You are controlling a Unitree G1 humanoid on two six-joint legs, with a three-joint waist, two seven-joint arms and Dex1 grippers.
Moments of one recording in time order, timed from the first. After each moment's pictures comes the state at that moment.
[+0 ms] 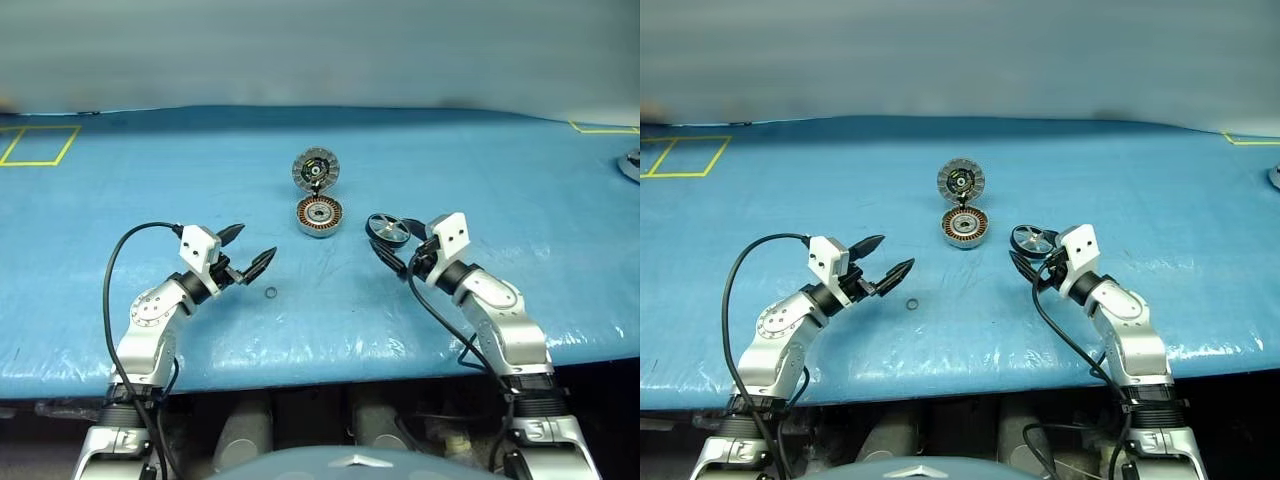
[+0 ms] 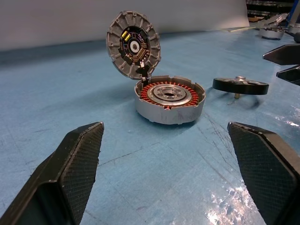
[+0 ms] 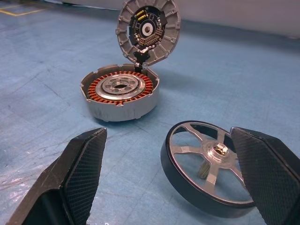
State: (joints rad) left arm -0.12 0.36 0.03 0.02 -0.33 0.06 -0.70; right arm -0.18 -0.38 -0.05 -0.01 0.28 0.22 0.60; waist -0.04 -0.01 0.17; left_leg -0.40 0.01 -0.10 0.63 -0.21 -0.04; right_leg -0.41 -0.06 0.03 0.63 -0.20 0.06
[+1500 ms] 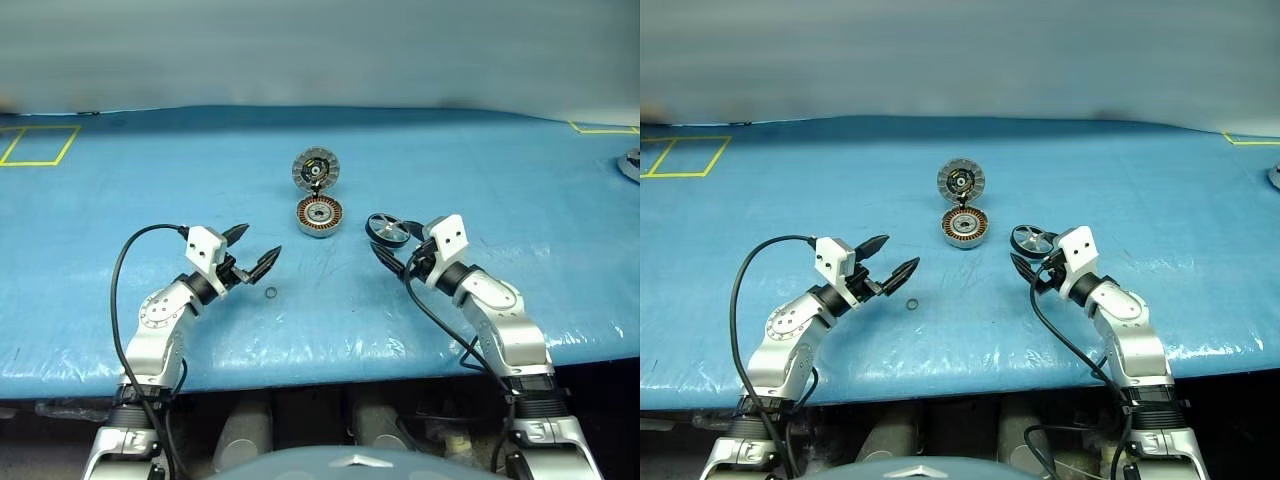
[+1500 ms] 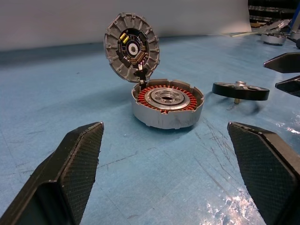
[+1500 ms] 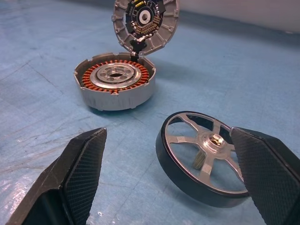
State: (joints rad) left arm -0.12 0.32 0.02 0.02 -0.31 0.05 -0.67; right arm -0.17 -0.40 -0.03 -0.01 0.24 0.24 0.59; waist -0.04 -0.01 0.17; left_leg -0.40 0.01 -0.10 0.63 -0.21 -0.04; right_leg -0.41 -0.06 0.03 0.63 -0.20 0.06
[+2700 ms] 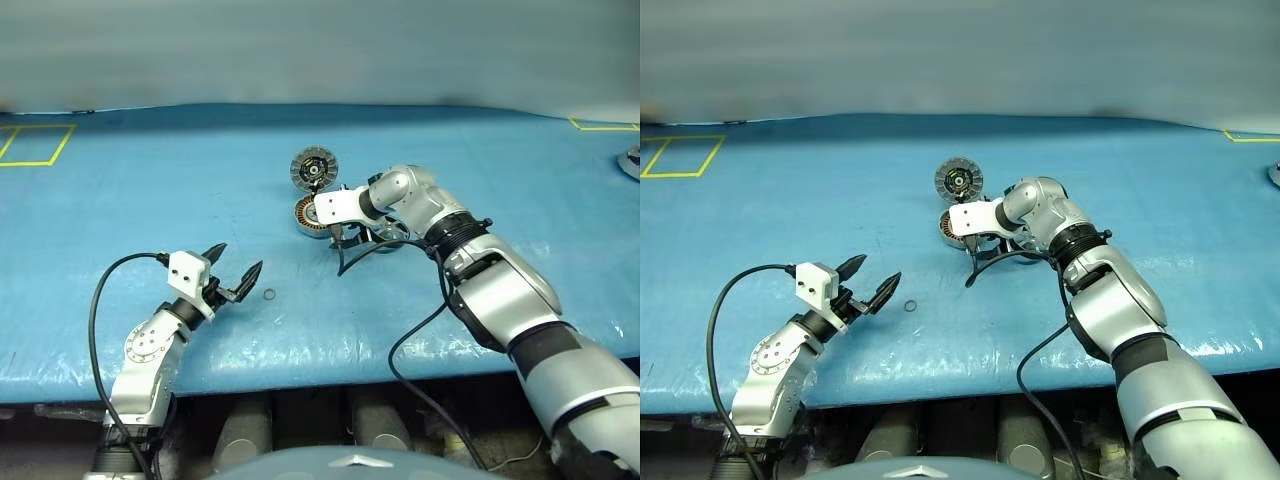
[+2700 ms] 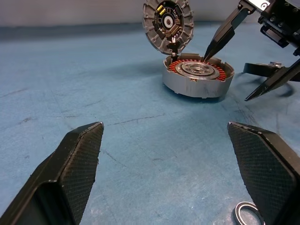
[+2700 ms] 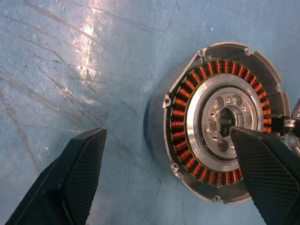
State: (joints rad) left arm 0.07 0.31 0.05 -0.09 -0.29 0.03 -0.55; right arm -1.15 -0.30 0.58 1.05 -0.35 -0.22 1.06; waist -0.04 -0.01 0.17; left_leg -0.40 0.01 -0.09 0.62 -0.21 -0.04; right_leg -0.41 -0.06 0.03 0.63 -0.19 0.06
